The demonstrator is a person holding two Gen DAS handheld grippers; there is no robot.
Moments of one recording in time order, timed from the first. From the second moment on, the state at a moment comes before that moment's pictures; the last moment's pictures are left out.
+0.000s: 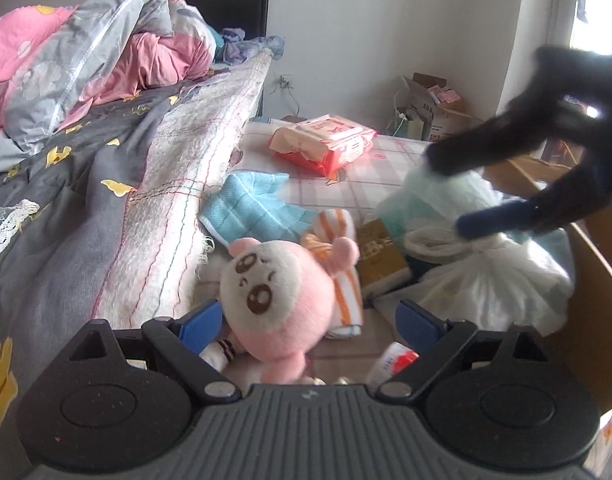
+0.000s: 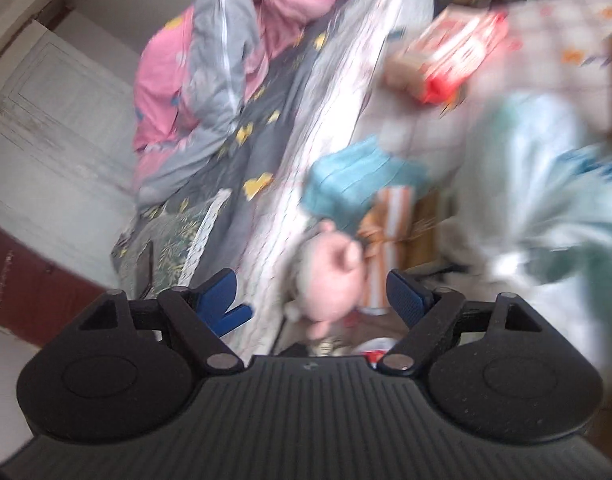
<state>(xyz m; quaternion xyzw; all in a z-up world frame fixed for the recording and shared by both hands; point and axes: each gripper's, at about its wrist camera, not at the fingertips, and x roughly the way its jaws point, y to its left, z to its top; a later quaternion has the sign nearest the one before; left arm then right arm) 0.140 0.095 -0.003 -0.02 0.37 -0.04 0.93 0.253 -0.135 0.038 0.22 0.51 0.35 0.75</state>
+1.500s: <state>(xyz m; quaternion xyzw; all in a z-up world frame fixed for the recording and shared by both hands) 0.110 0.070 0.048 -0.05 0.35 -0.14 0.93 0.255 -0.075 0.021 0.18 0.54 0.37 0.74</state>
